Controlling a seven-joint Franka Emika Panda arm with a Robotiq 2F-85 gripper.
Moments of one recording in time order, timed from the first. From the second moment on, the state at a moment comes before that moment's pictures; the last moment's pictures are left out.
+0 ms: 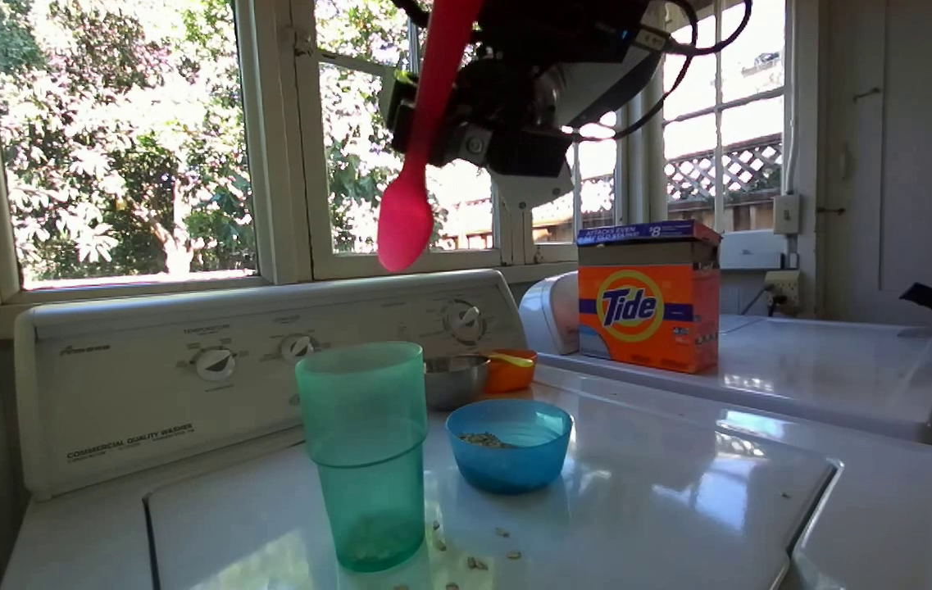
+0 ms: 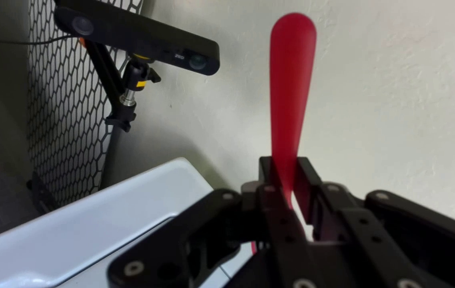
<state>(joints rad) 0.07 0.43 0.03 -1.43 1.04 1.26 0.62</state>
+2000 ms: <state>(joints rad) 0.02 0.69 0.02 -1.28 1.26 1.39 1.13</state>
